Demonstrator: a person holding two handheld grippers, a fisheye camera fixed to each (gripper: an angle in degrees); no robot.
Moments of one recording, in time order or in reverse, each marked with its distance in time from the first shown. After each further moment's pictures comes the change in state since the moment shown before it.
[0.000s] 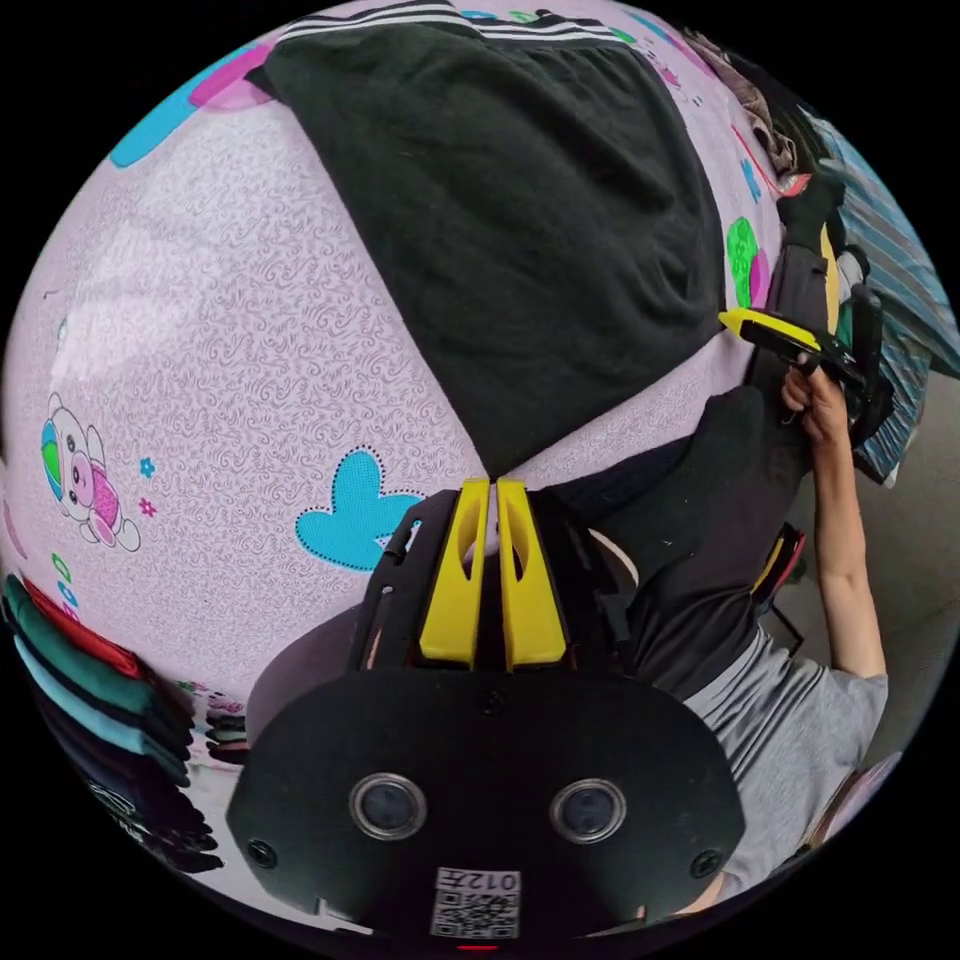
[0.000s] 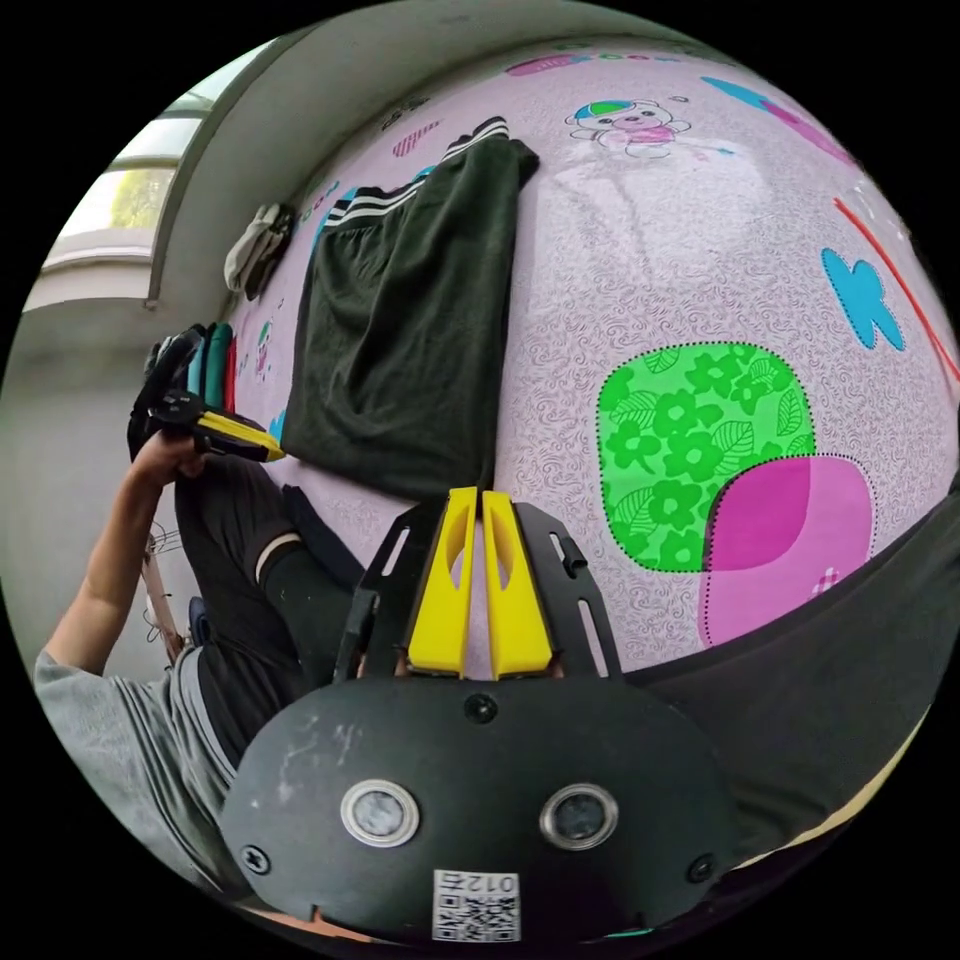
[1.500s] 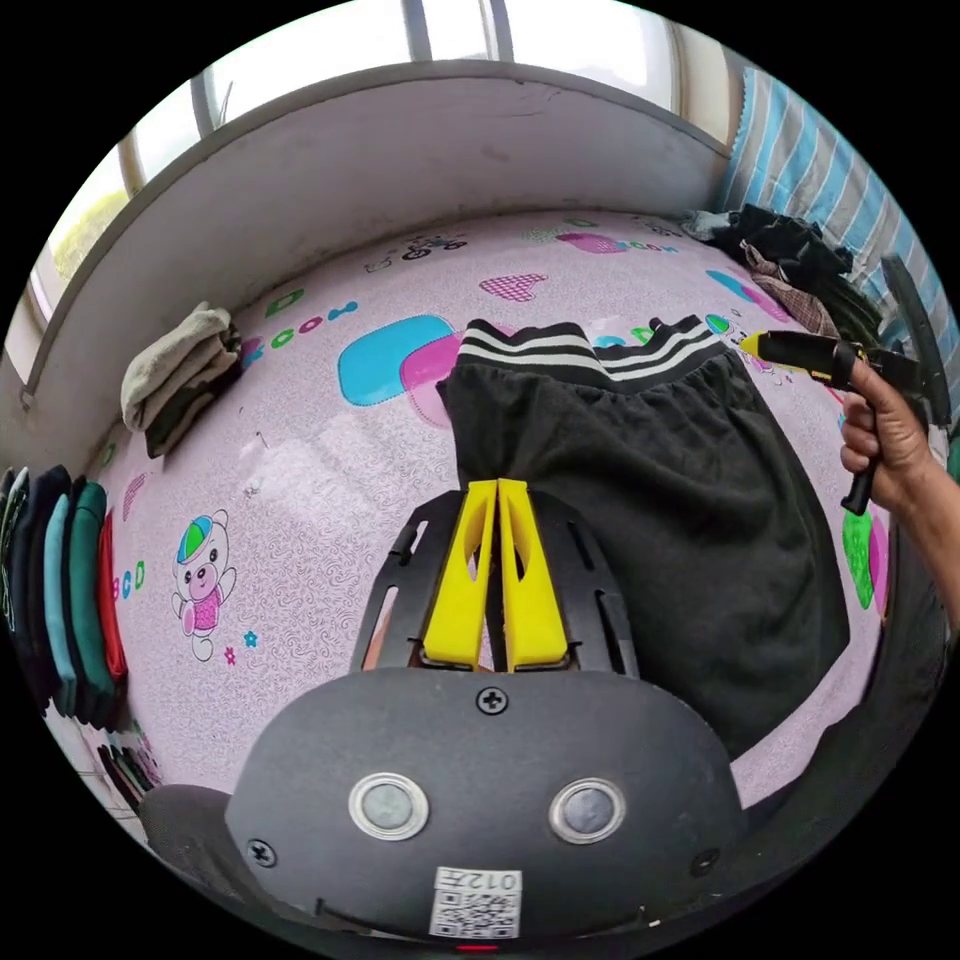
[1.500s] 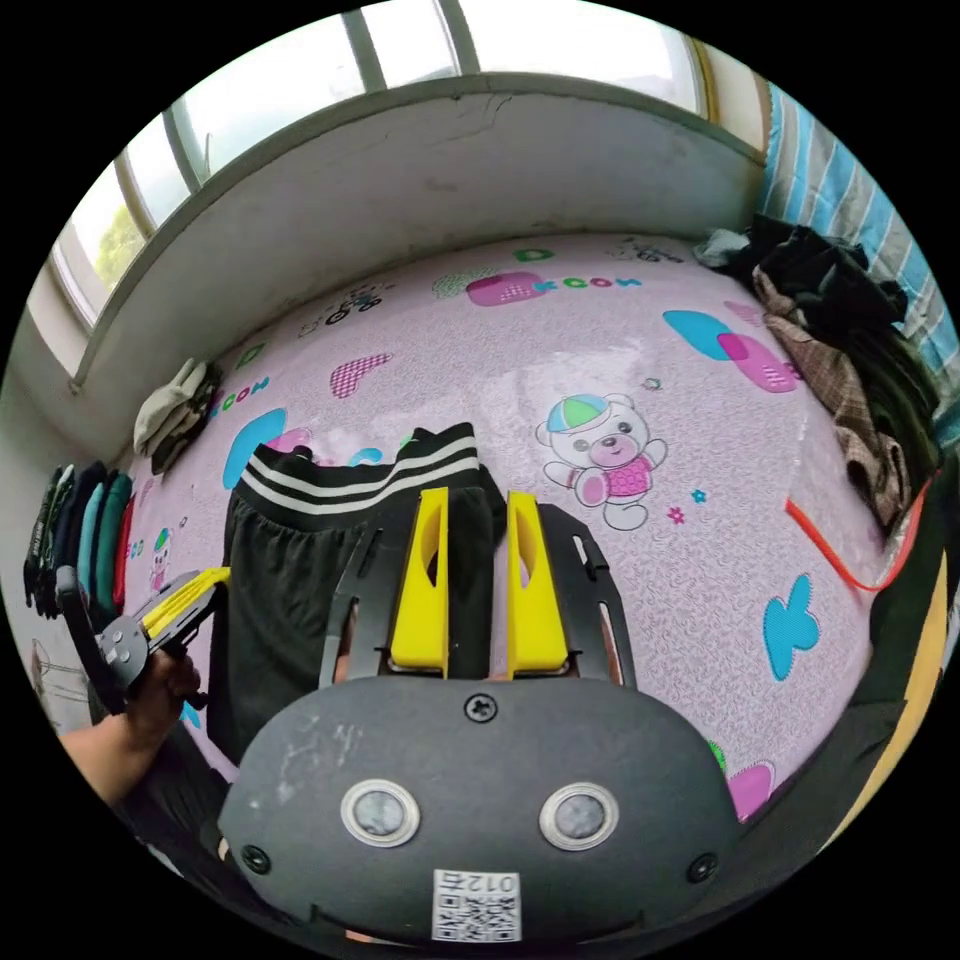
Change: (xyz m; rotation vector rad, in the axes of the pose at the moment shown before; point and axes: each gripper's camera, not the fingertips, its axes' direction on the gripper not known) left arm 0.055 0.078 0.075 0.970 -0.465 -0.283; right arm -0.063 -0.129 0.007 0.558 0.375 0.007
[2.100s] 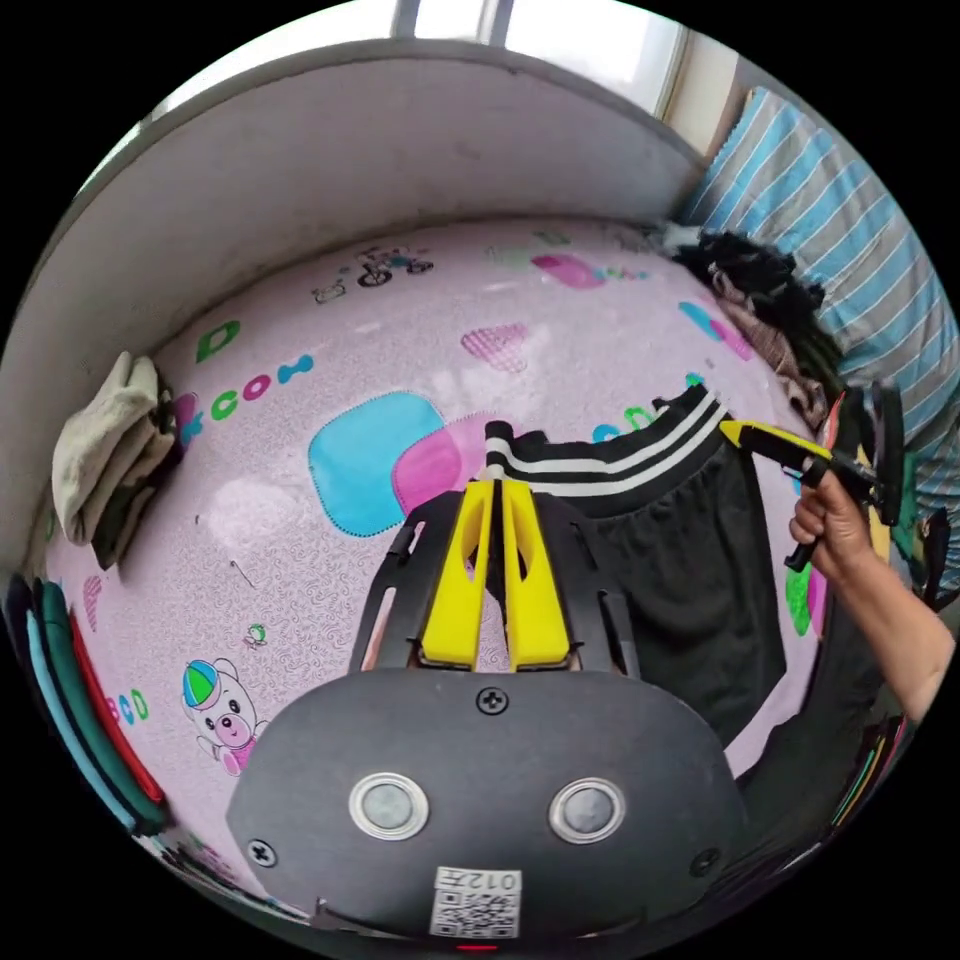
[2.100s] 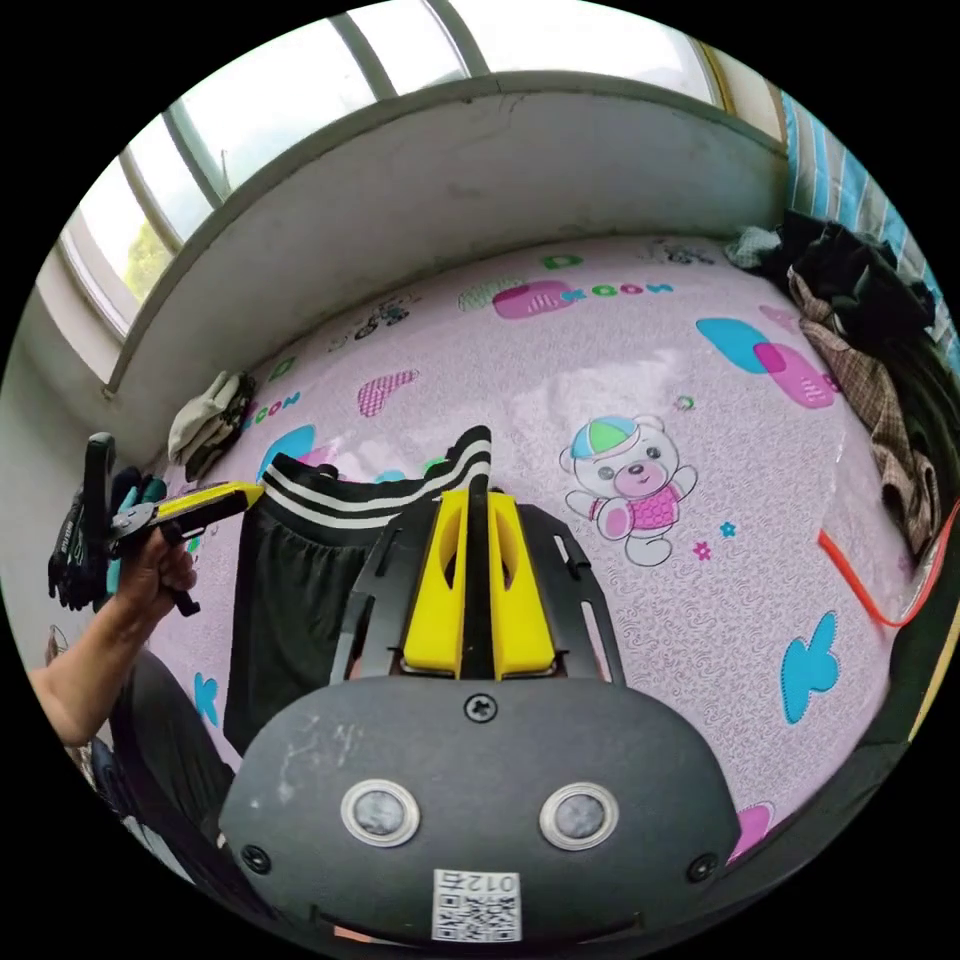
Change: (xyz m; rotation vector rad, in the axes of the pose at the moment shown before) left arm -0.090 -0.111 0.000 -0.018 0.221 0.059; right arm 0.024 -0.027 0.007 0.020 -0.117 -0.017
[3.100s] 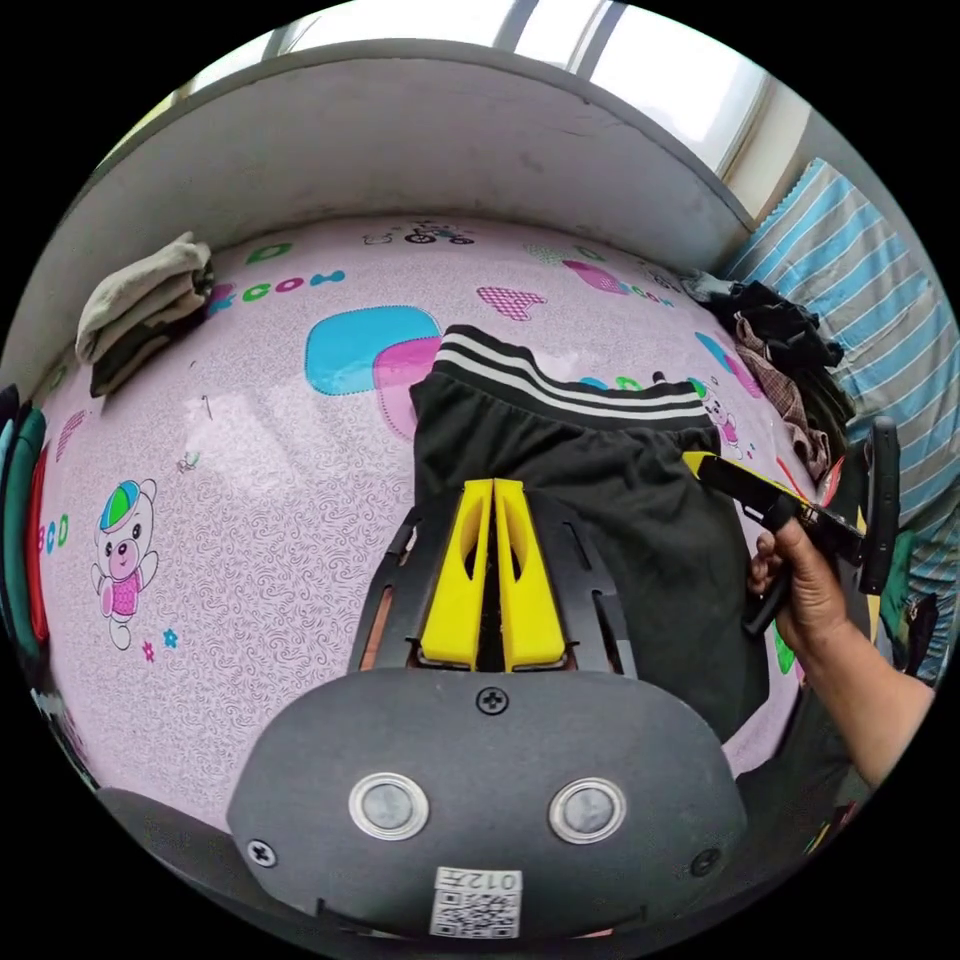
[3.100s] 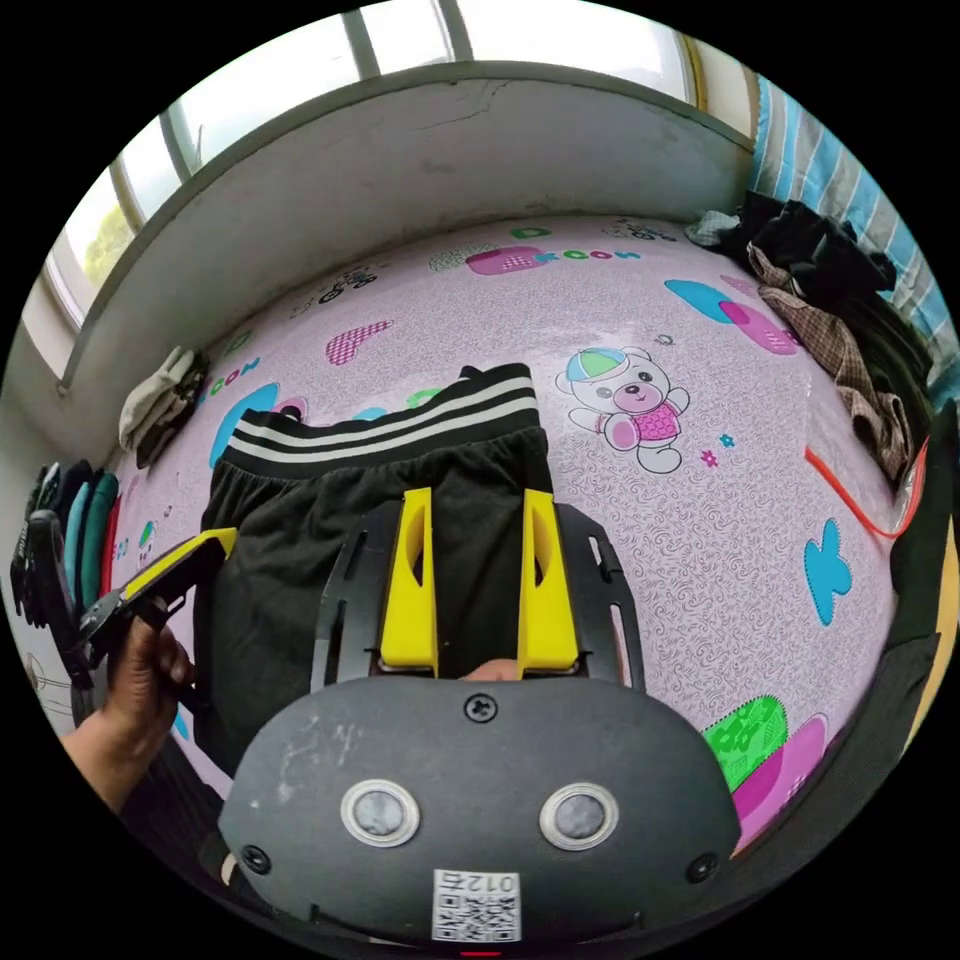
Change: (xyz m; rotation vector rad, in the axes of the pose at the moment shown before) left arm -0.001 0.041 0.004 0.061 -0.010 -0.226; right arm -0.020 0.022 0.056 -0.018 0.151 0.050
